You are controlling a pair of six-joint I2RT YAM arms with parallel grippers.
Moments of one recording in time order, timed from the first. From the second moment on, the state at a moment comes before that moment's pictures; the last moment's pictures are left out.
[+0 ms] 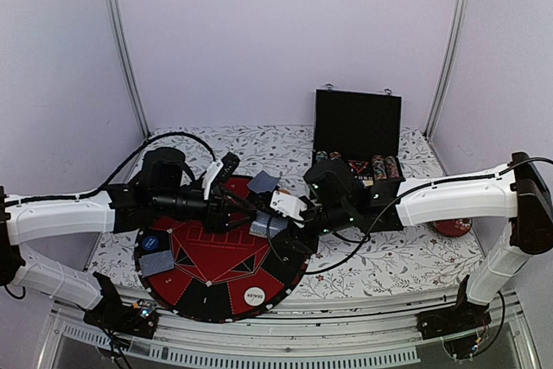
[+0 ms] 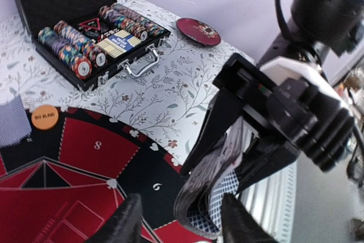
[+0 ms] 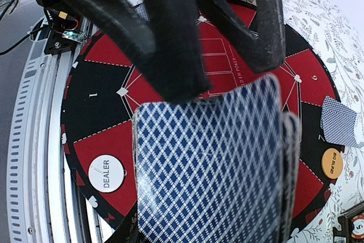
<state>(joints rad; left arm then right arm) -0.78 1.22 0.70 0.08 0.49 -0.16 1.10 1.64 1.09 -0.13 -0.22 -0.23</state>
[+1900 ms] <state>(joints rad) -0.75 1.33 0.64 0.30 0.70 -0.55 1.18 1.66 1.16 -0.18 0.07 -0.53</state>
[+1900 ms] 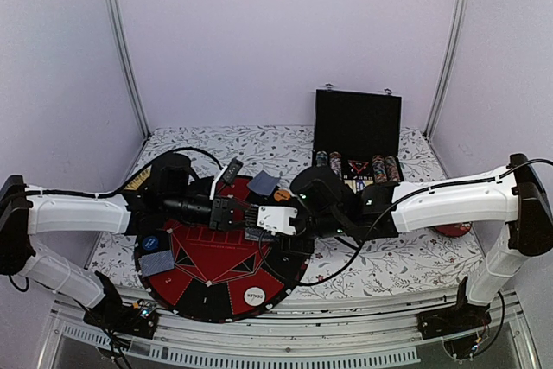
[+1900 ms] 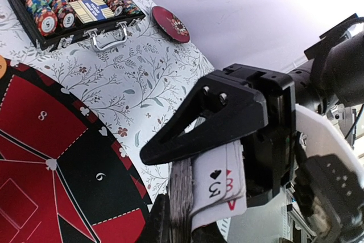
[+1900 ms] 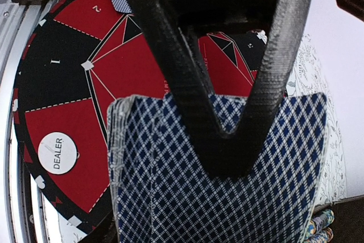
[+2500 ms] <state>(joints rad) -0.75 1.34 0.67 0.24 0.74 -0.54 1.18 1.67 1.17 -0.20 0.08 -0.52</state>
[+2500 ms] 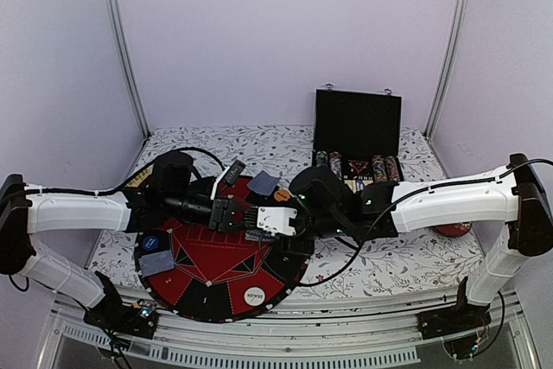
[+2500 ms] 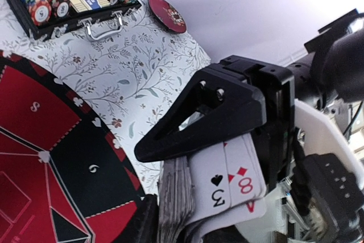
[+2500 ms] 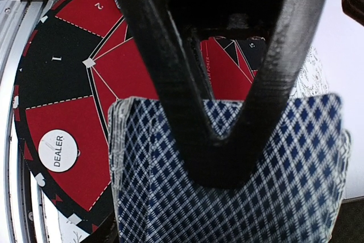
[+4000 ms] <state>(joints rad) -0.77 1.30 0.72 0.17 0.69 -0.57 1.17 1.44 0.96 0.05 0.06 -0.55</state>
